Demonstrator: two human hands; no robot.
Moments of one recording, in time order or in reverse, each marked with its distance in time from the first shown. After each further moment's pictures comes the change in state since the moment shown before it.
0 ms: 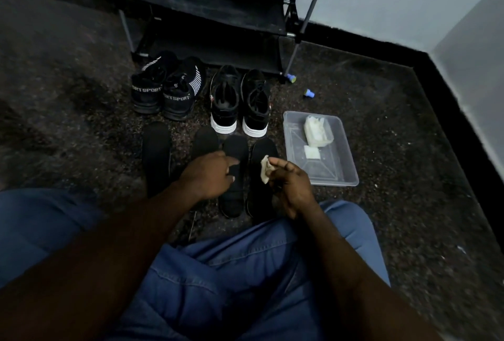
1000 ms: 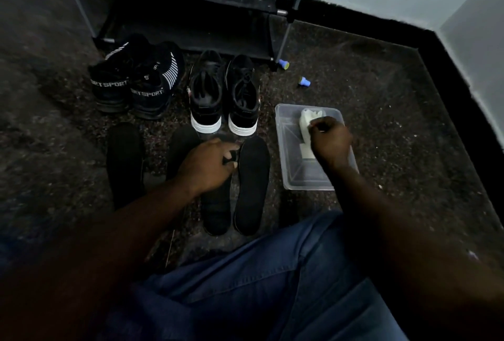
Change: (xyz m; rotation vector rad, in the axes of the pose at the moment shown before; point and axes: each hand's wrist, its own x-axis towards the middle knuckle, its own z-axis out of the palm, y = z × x) left_hand 0.073 0.002 0.027 -0.224 0.165 -0.003; right_hand 0.122 -0.087 -0.064 -1.107 0.499 -0.463
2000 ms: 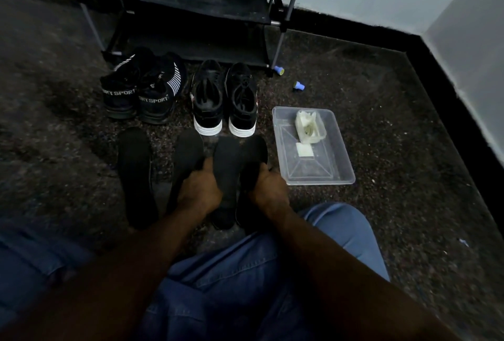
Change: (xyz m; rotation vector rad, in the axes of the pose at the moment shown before) left_hand -0.050 0.003 0.017 0.205 -0.132 -0.457; right_hand -0.134 -0.029 0.059 -0.330 -0.518 -0.075
